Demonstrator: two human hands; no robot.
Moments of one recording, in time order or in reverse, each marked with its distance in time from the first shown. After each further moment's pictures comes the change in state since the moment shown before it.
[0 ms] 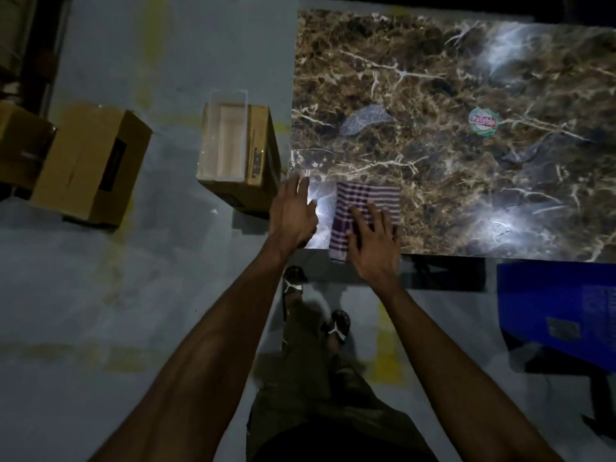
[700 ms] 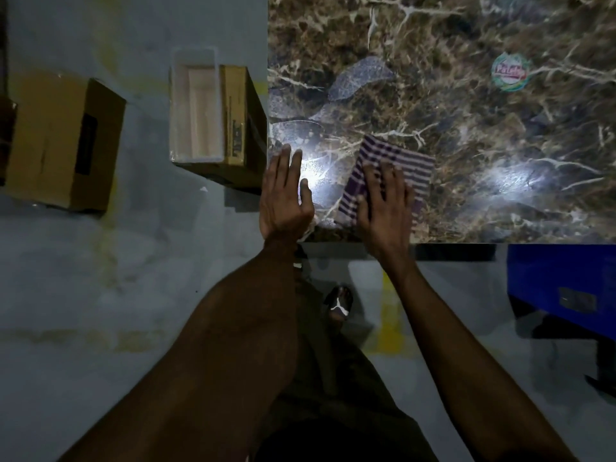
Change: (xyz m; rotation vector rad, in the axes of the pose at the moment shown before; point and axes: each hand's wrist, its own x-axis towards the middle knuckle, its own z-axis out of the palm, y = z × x) left_hand 0.010 0.001 0.065 -0.175 0.323 0.019; right_hand 0.044 0.025 0.003 0.049 0.144 -0.009
